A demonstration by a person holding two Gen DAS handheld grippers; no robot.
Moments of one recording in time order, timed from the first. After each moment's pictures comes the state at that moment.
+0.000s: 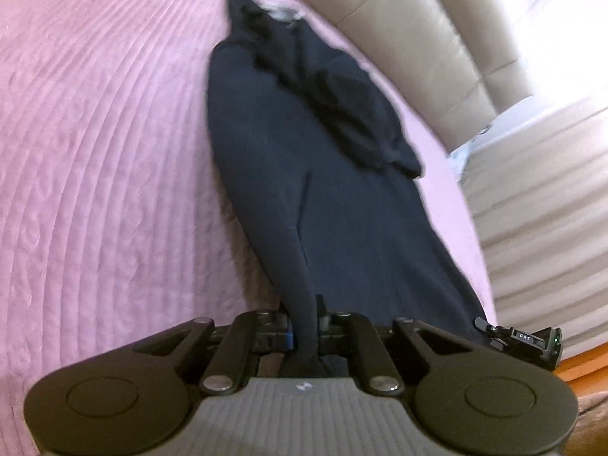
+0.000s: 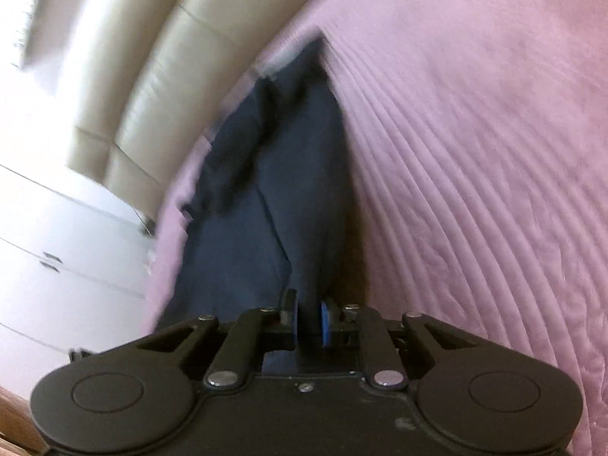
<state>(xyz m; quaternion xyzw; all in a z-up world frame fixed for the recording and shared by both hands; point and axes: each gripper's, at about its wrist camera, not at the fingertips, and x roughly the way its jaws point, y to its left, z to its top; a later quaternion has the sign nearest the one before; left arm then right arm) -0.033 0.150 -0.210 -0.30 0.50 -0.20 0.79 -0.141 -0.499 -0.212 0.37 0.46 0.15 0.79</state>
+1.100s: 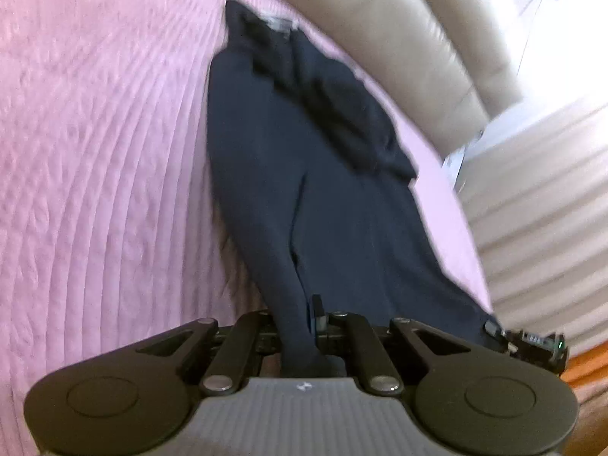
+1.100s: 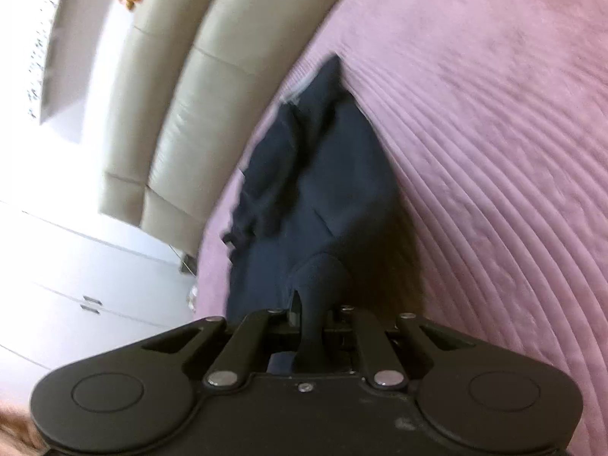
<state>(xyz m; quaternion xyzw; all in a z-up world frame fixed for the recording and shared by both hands) -0.064 0.168 -0.198 -0.31 0.45 -0.20 0.81 -0.141 -0.469 -0.166 0.46 0.37 0.16 0.79</state>
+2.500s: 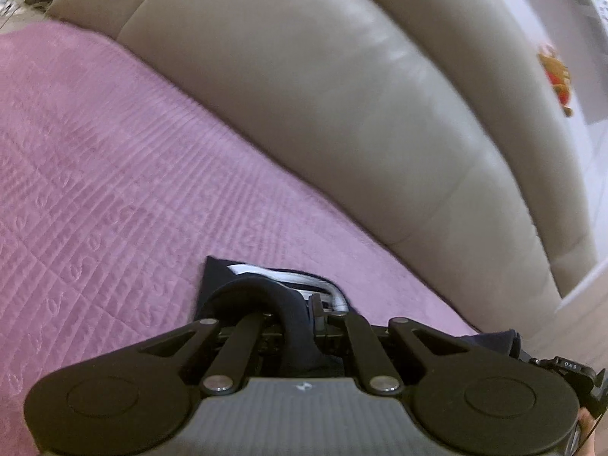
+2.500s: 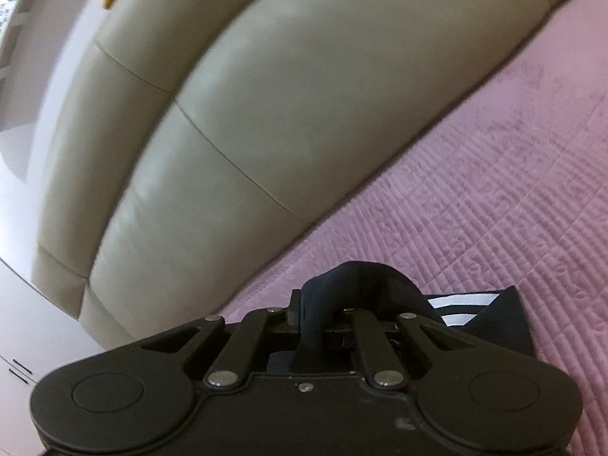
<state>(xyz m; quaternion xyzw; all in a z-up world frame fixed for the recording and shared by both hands) 0.308 0.177 -0.162 -0.35 0.31 -0.03 0.89 0.352 -0.390 -0.139 0.37 0.31 0.11 0.87</state>
